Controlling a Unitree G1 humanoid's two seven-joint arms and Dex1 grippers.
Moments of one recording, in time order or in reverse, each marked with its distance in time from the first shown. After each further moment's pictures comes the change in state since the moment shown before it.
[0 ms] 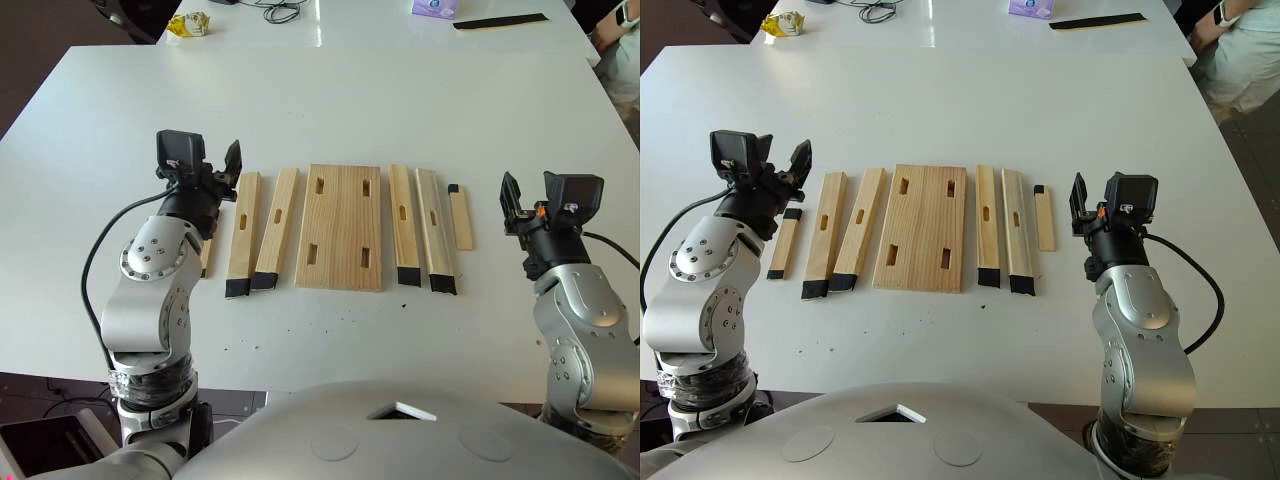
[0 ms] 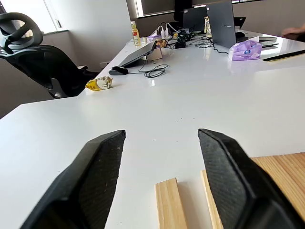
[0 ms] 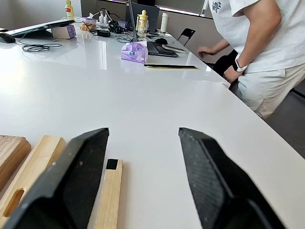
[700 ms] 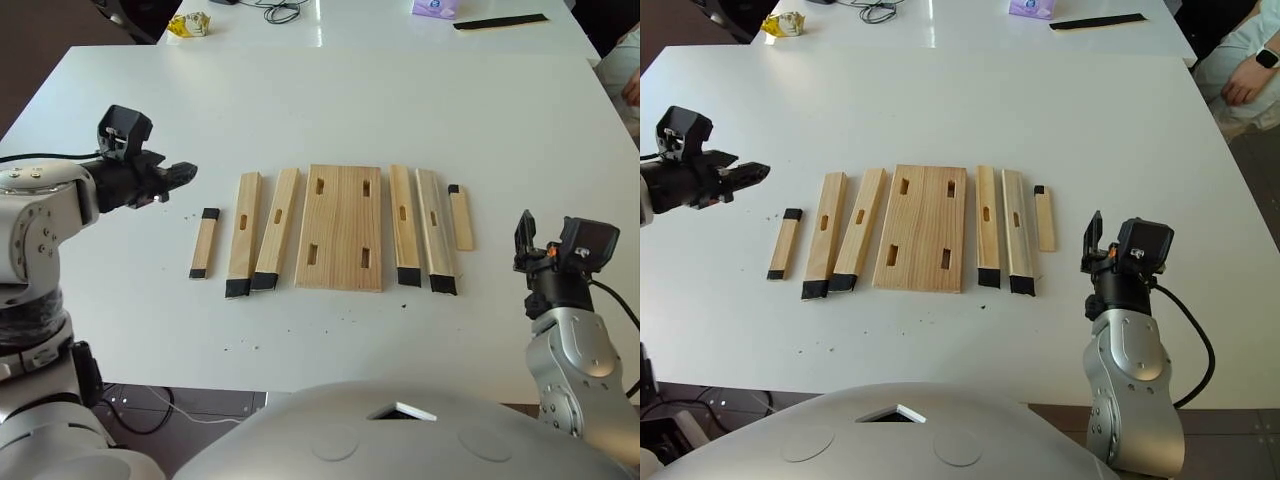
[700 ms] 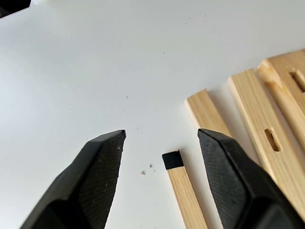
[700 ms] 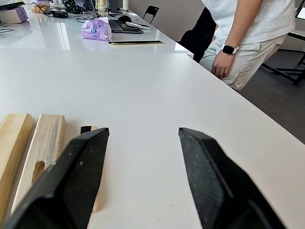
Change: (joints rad) left arm -0.333 0.614 0.084 0.319 -0.284 0.686 -0.391; right arm 0.293 0.172 0.080 -0.133 -0.104 -0.075 -0.146
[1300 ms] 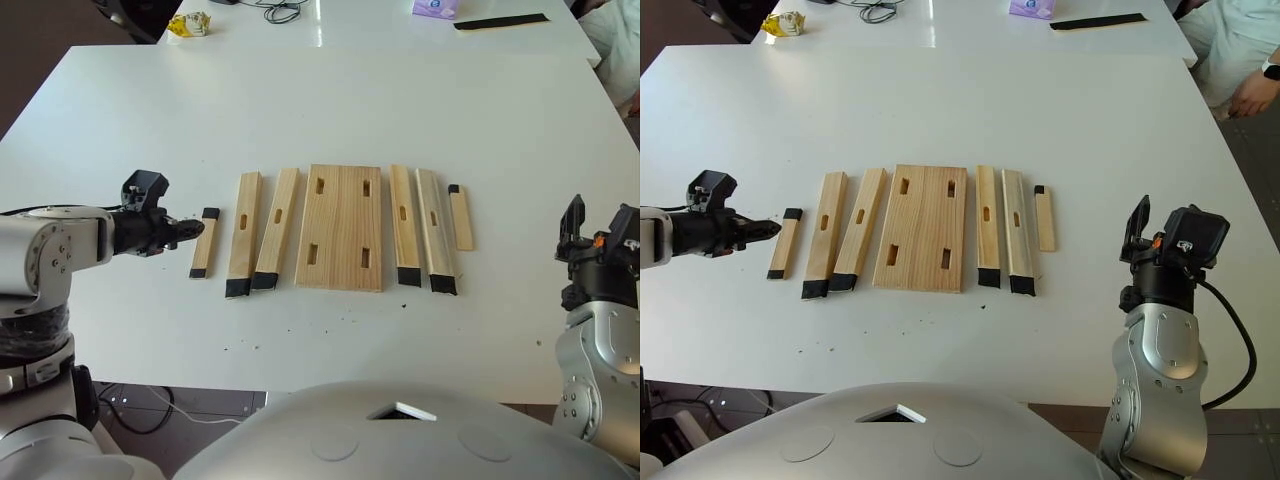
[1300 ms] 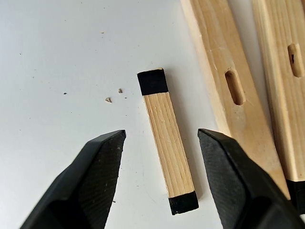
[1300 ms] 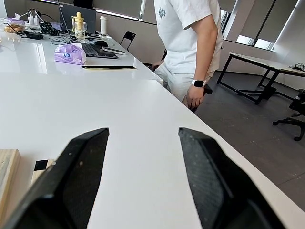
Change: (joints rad) left arm 0.175 -0.044 0.024 -0.017 -0.097 0.100 0.072; right arm -0.118 -0.048 -0.192 -0.001 -0.013 0.007 0.058
